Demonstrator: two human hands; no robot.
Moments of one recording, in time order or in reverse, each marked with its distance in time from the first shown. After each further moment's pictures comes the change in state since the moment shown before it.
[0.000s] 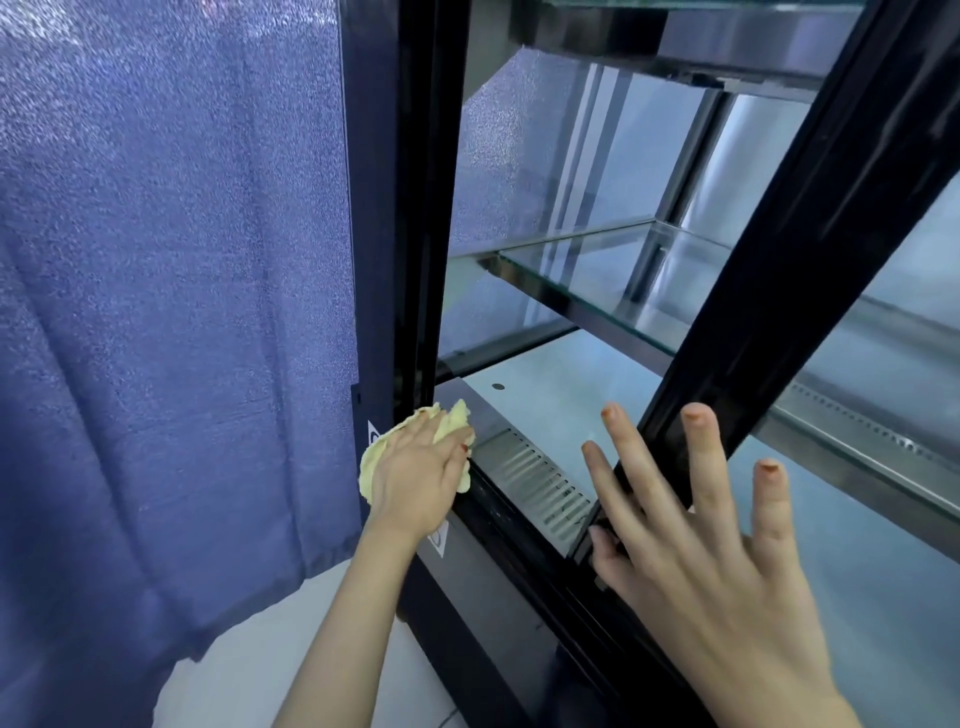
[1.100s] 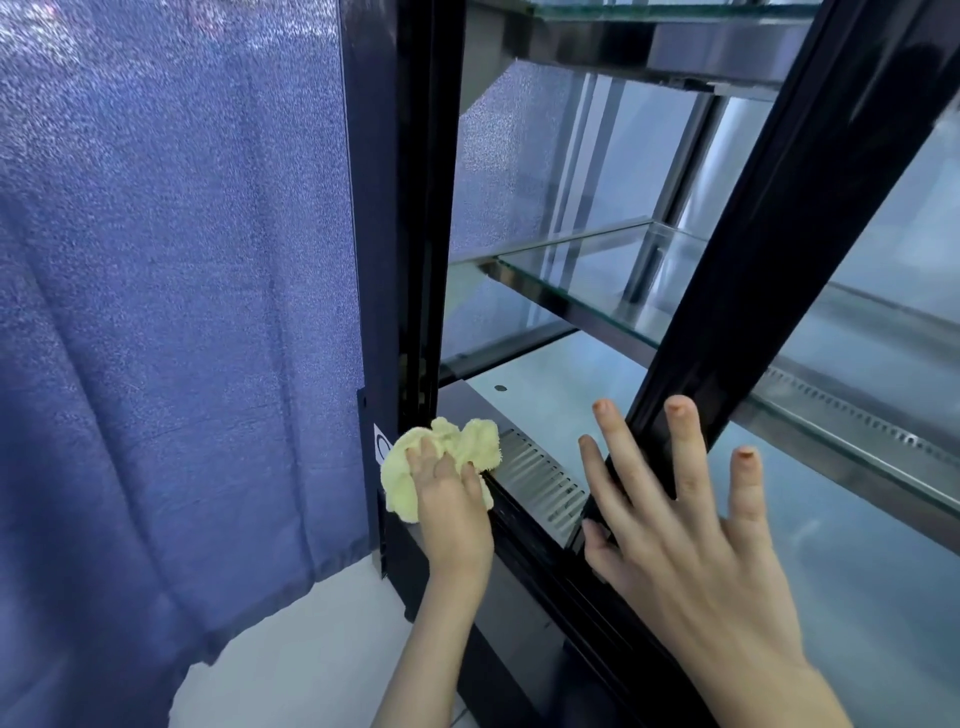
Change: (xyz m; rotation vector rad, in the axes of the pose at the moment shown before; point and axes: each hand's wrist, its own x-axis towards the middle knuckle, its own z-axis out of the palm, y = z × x) left_hand -0.026 0.054 0.021 -0.419 0.318 -0.380; right_hand 0.005 -0.006 0.001 0.008 0.008 0.015
